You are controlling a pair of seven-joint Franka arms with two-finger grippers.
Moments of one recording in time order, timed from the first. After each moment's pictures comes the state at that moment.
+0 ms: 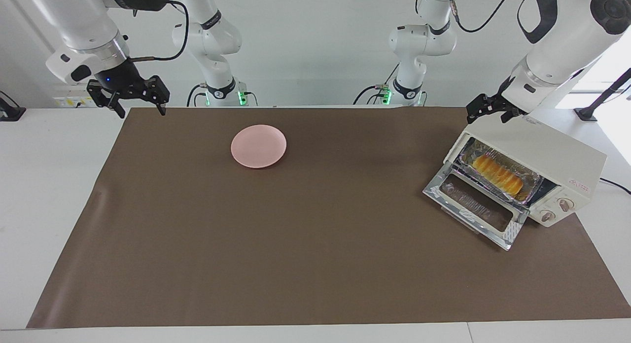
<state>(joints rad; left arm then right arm) -0.14 0.09 0.09 -1.48 -0.03 1.34 0.00 -0.07 -0.03 0.03 -1.57 -0.02 1.48 -0.13</state>
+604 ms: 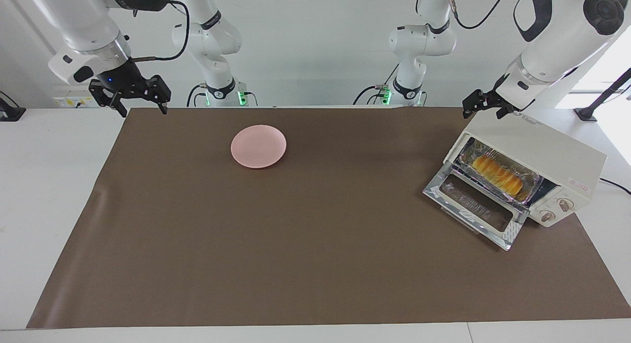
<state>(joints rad) -0.13 0.02 0.09 -1.57 -0.03 1.34 0.03 -0.07 -0.03 0.03 -1.57 -0.02 1.46 -0.13</state>
